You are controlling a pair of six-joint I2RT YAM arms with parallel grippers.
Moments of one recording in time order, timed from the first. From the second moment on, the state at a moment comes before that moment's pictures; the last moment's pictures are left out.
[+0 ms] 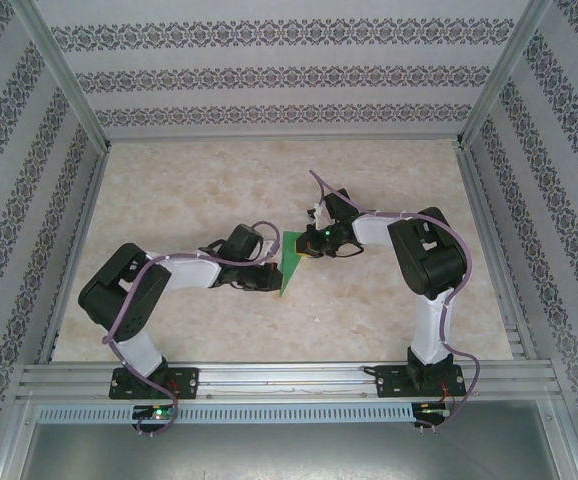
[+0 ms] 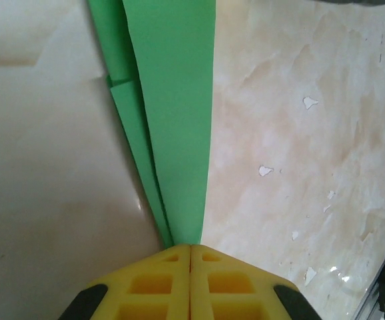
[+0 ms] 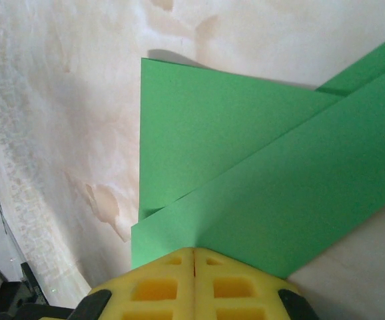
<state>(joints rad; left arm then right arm) -0.59 1.69 0.77 -0.06 0.50 -0.55 0.40 2.01 1.10 -0.19 -0.70 0.57</state>
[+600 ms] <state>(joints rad) -0.68 1.73 0.86 -0.09 0.51 -0.53 0.40 2.01 1.10 -0.19 -0.70 0.57</state>
